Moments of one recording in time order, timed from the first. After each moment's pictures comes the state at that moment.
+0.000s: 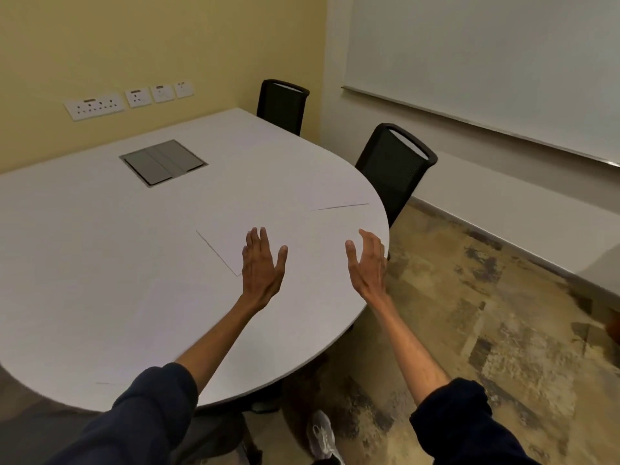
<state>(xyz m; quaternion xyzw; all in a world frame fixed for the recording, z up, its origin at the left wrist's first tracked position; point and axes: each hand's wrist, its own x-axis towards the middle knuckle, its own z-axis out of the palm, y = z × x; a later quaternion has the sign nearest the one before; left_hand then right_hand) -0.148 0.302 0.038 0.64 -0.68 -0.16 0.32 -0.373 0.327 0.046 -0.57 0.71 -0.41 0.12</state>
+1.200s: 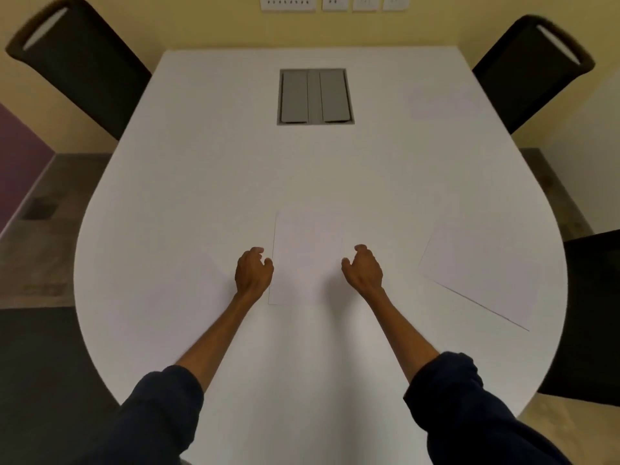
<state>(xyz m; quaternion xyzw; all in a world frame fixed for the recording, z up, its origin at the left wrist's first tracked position) -0.058 0.070 -0.049 0.89 -0.22 -0.22 0.32 -0.238 -0.077 -0.049 -0.76 0.55 -0.04 0.35</state>
